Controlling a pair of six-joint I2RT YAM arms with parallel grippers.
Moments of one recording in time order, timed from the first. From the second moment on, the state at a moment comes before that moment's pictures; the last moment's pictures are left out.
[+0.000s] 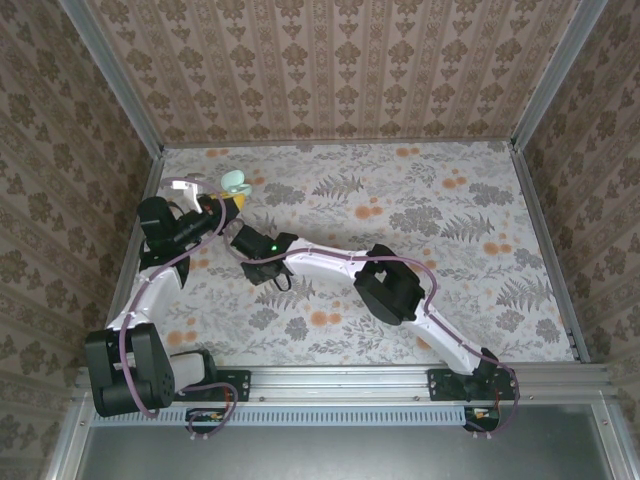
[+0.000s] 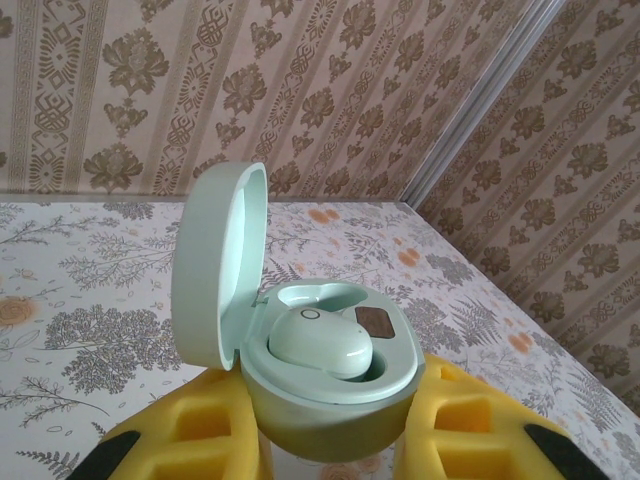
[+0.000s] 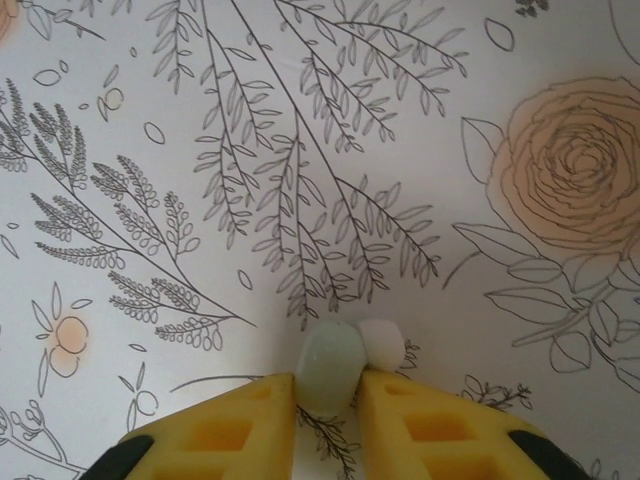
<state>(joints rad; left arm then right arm) 0.07 1.20 0.65 0.42 0.92 -0.35 1.00 2.45 2.04 -0.63 0.08 0.48</state>
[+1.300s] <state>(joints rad) -0.12 1.11 0.56 0.41 0.90 -0.35 0.87 1.61 1.03 -0.51 0.04 0.55</state>
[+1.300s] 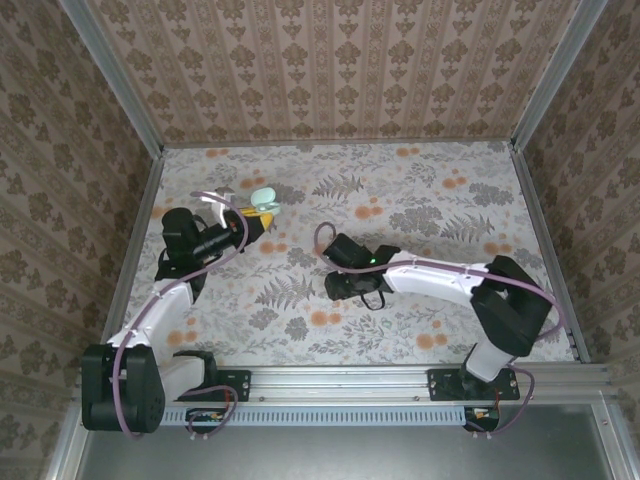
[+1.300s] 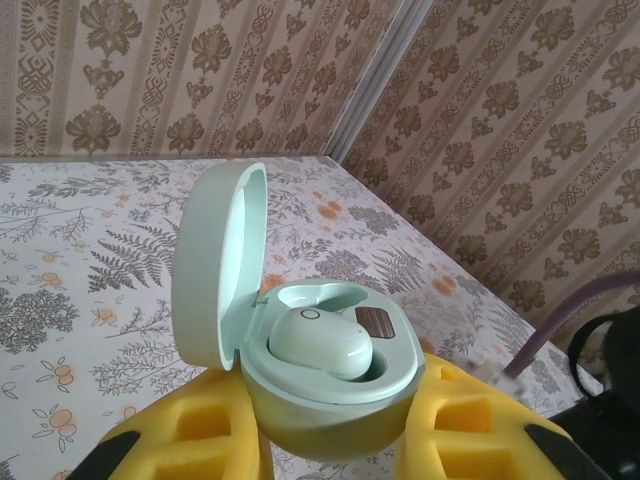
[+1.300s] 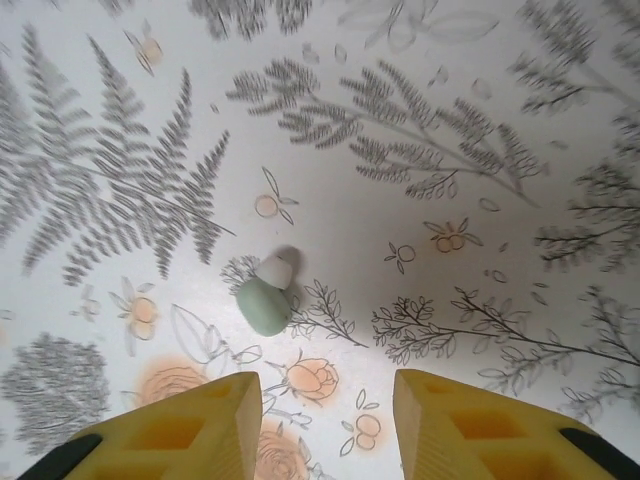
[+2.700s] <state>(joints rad) -0.12 1.03 0.52 0.32 0.84 -0.30 0.81 1.78 0.97 -0.25 -0.08 0.76</state>
